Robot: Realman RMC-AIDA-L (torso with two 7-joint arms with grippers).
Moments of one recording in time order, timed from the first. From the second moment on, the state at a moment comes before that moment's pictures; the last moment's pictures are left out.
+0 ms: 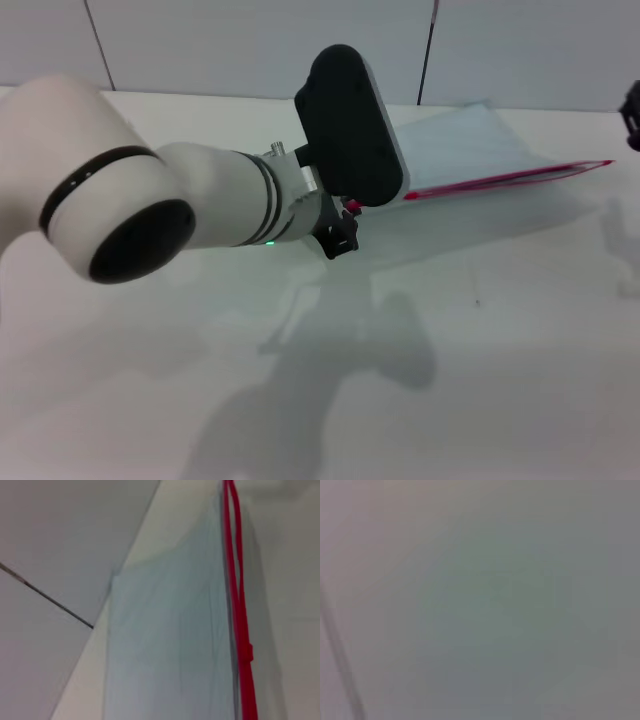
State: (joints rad) left arm -0.57 -2.02 -1.11 -1.39 2.87 -0.84 0.41; right arm 0.44 1.90 -2.45 -0.82 -1.55 0.85 2.81
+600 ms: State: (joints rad) left arm -0.48 -2.02 -1.18 -1.52 2.87 -0.83 0.48; right arm 0.35 1.77 -2.17 -1.20 -2.03 0.23 2.81
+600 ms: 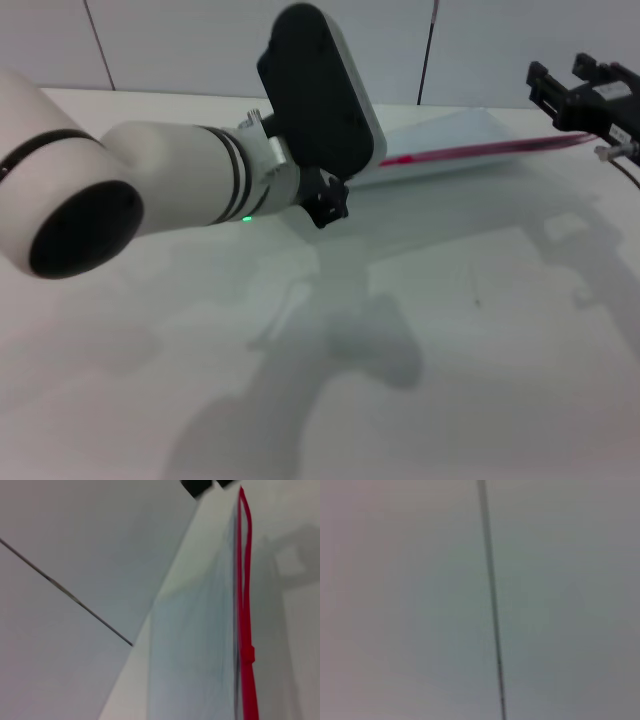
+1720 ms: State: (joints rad) left arm -0.45 -2.03 -1.20 -1.57 2.87 -0.79 0.54; right arm 0.31 2.02 -1.73 -1.50 -2.04 -0.64 2.04
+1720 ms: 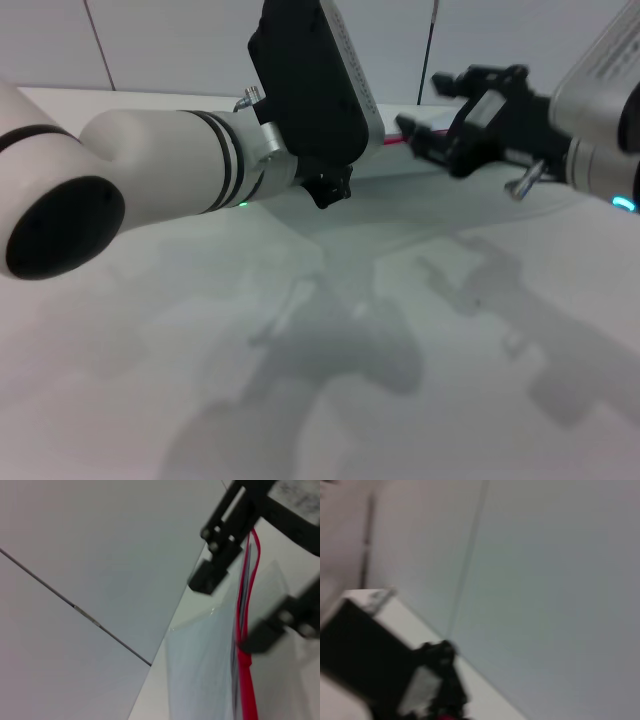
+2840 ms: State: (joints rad) left arm -0.46 -2.03 -1.20 -1.61 2.87 -0.81 0.56; right arm 0.34 2.02 -1.82 -1.39 -2.03 -0.52 1.81
